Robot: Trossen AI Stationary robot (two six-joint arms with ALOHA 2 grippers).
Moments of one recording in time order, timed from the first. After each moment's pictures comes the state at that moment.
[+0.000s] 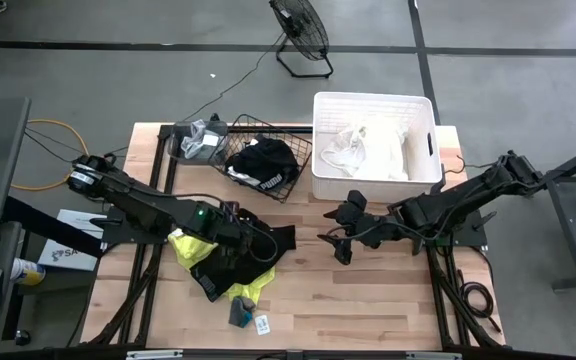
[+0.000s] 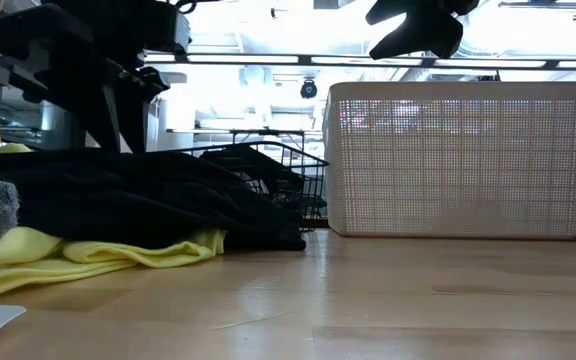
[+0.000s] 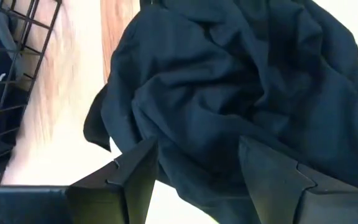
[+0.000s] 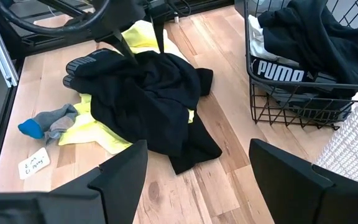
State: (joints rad) left arm -0.32 1.45 1.04 -0.85 -0.24 -0.25; right arm 0.36 1.30 0.96 -0.29 0.47 0.49
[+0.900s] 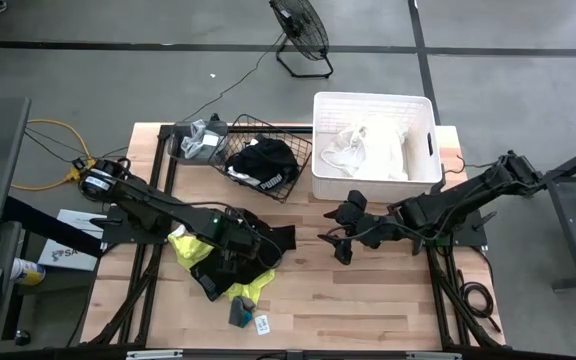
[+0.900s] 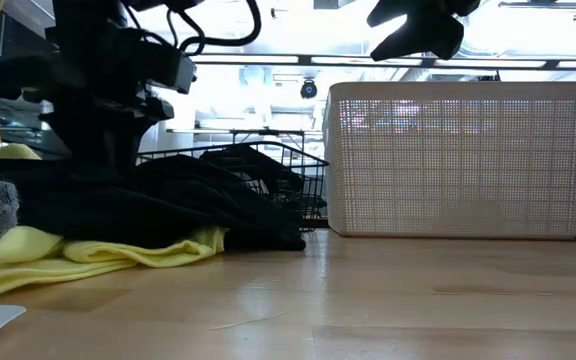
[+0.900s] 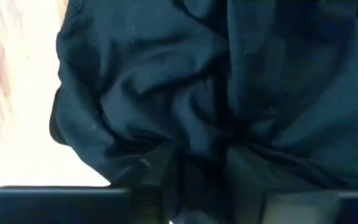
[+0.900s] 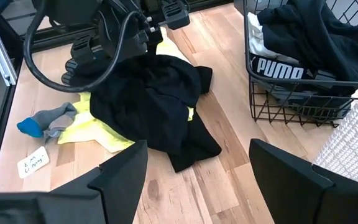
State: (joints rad) left arm -0.31 1.58 1.04 -0.84 -0.20 -0.20; right arm 0.36 1.31 0.96 -0.30 0.47 0.50
